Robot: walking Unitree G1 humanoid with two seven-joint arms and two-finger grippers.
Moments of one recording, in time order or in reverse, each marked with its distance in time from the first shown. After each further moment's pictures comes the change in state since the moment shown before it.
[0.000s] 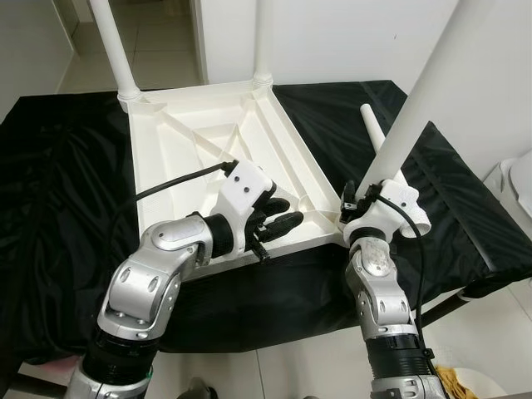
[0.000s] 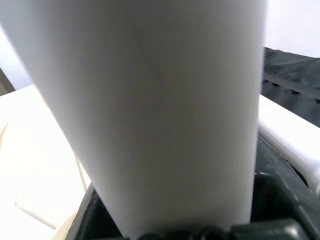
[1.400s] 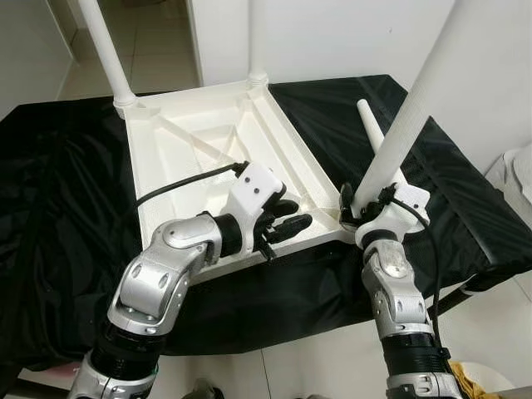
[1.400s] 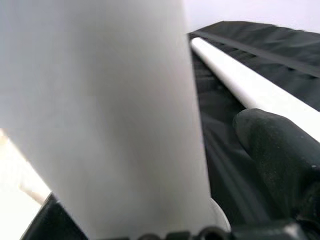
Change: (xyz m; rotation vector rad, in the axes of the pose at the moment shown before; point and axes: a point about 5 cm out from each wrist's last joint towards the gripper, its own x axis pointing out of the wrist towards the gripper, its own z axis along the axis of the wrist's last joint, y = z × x) left arm 0.011 -0.008 -0.008 -0.016 0.011 -0.049; right arm 0.015 -0.017 -0.003 0.020 0.003 0.189
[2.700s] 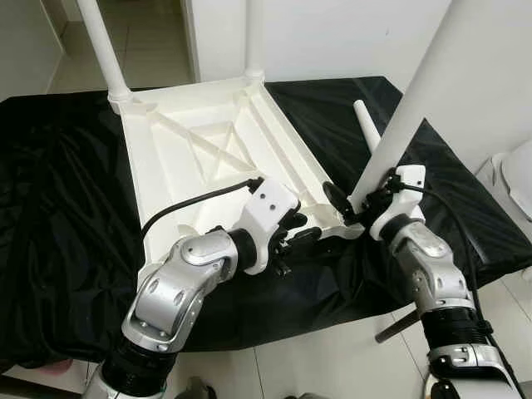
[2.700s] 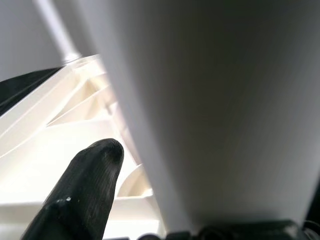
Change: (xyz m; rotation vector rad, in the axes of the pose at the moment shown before) left arm 0.009 -0.014 -0.005 -0.012 0.005 0.035; right arm 0.013 -0.016 0.016 -0.054 0.011 0.569
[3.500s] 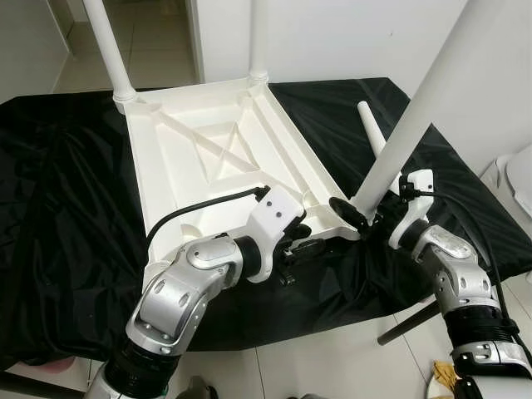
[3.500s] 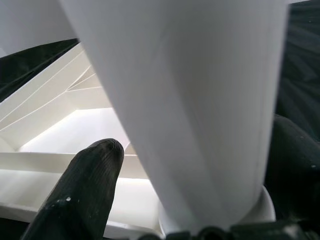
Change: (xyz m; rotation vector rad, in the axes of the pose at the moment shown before) left arm 0.004 -0.007 -0.008 -0.041 0.055 -0.039; right arm -0.014 -0.017 -0.009 -0.004 0.088 0.158
